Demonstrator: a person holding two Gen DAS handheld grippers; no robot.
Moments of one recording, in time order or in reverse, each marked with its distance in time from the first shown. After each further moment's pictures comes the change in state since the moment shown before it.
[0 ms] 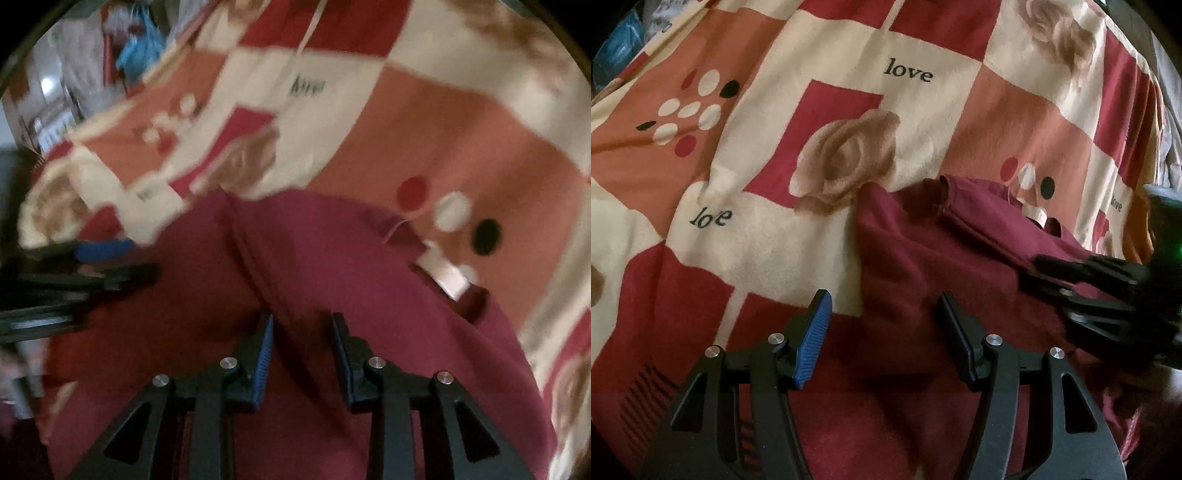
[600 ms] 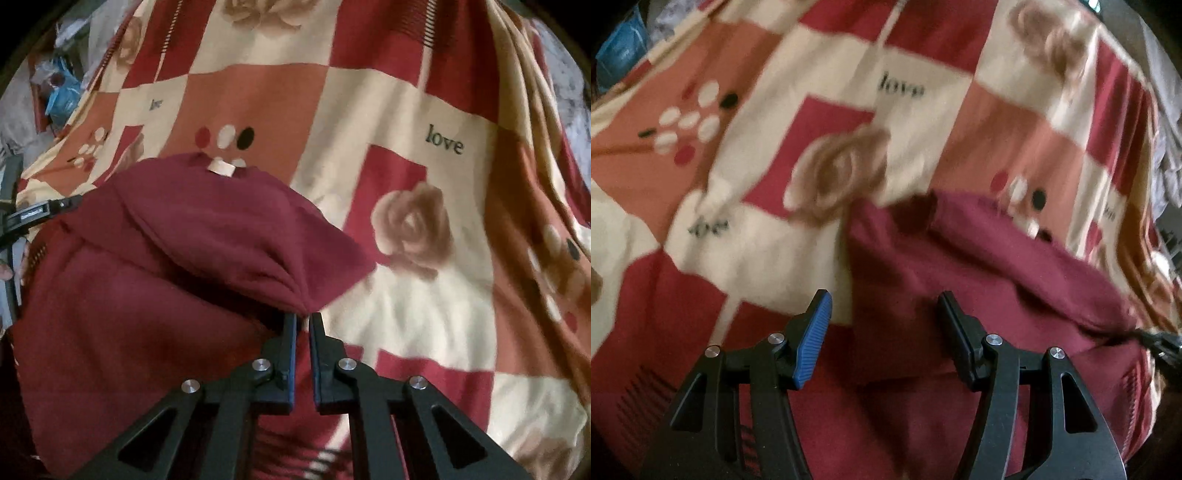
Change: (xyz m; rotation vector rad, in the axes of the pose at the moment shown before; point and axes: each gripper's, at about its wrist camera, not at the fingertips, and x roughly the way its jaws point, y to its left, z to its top) left arm 0.002 -0.009 -0.004 -0.005 -0.038 0.000; right arm -0.146 -0.115 -0.166 0.262 -0.004 -0.236
